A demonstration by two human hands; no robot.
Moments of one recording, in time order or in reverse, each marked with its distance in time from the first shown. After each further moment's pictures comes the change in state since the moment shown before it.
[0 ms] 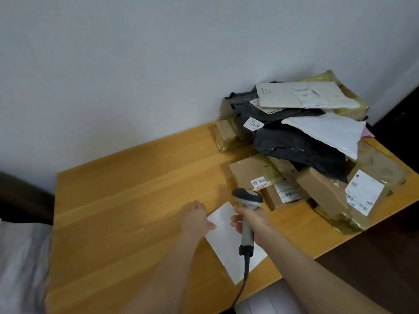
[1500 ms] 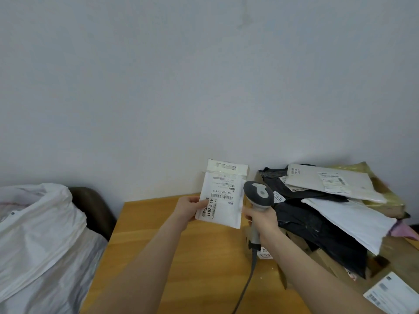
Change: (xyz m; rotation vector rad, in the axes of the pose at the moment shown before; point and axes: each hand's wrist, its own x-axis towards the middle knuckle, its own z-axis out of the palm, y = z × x) left_hand -0.088 0.002 -0.185 -1.313 0.385 -0.035; right_hand -0.068 -0.145 -0.005 -0.049 -0.191 -0.485
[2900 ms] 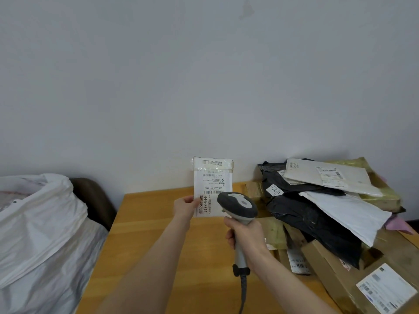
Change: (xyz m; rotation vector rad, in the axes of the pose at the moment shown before) left_hand 0.006 -0.035 0.010 -0.089 0.291 0.000; right_hand -0.088 0.007 0.009 -0.037 -0.193 0.001
